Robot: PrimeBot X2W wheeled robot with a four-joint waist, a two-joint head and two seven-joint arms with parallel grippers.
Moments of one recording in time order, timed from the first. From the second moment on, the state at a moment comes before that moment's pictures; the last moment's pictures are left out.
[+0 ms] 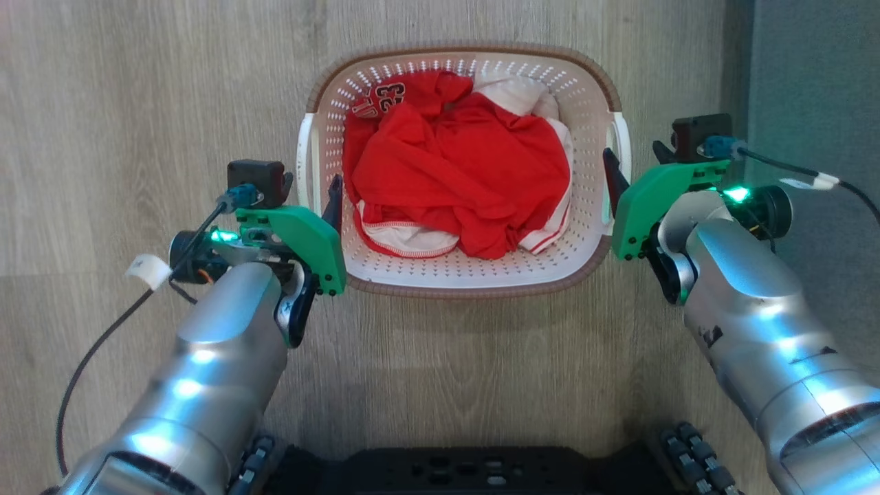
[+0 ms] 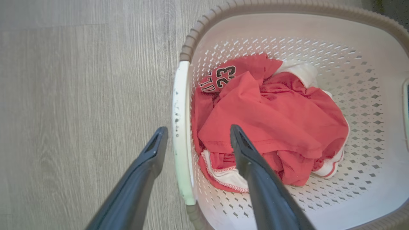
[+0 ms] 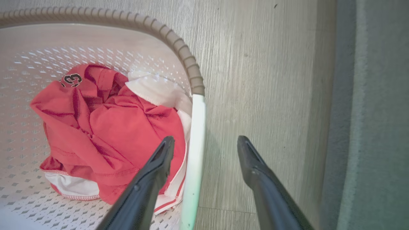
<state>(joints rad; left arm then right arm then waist) -0.80 0.03 -0.66 1.09 -0.65 0.00 -0.25 -0.88 -0.08 0.46 1.12 0.49 0.12 -0.16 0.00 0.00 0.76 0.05</state>
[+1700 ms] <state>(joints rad) -1.01 0.03 -1.02 1.21 -0.90 -0.02 -0.12 -1.06 -0.07 0.69 1.23 0.72 0.12 0.01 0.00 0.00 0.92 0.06</state>
